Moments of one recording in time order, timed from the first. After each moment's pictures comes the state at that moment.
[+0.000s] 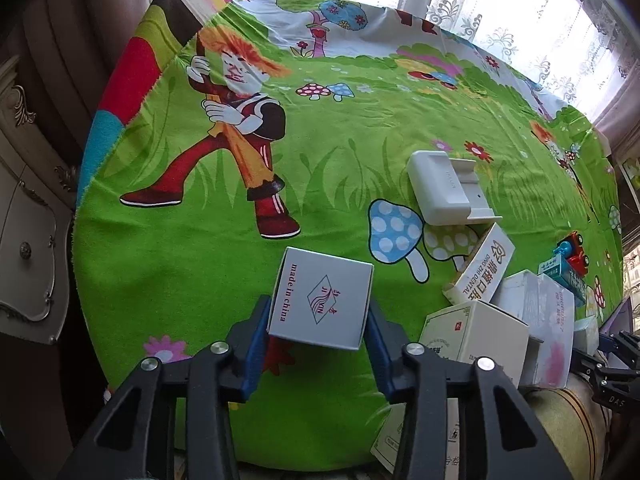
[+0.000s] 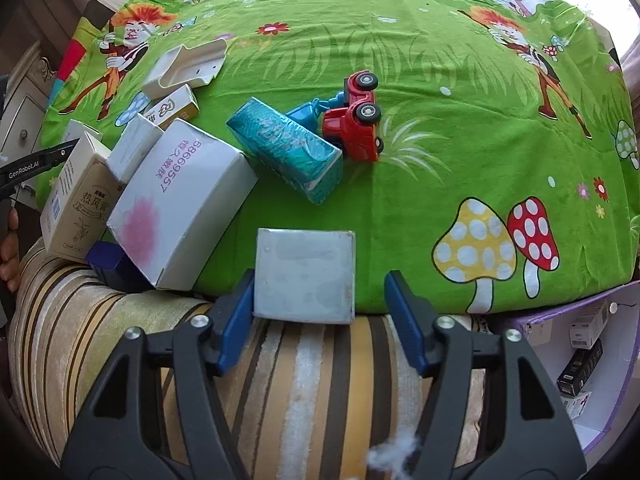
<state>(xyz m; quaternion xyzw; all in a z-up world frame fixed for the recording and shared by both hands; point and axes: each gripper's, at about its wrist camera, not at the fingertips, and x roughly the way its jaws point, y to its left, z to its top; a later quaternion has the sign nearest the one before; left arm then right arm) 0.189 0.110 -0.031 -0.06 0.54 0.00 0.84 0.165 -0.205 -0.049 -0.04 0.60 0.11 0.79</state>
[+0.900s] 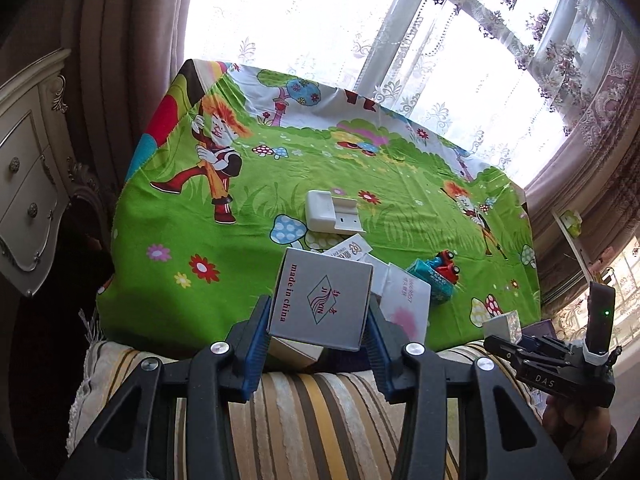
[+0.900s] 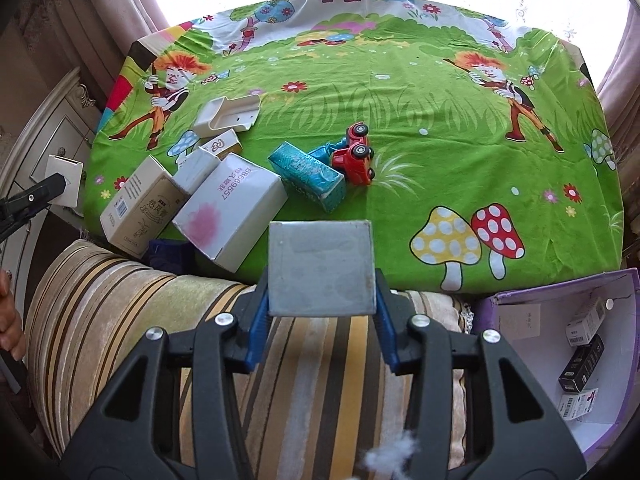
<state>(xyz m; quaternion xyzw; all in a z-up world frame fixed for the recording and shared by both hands) 0.066 0.068 0.058 -0.16 0.42 -0.04 0.89 0.105 -0.227 0.017 -0.01 0.51 0.14 0.85</state>
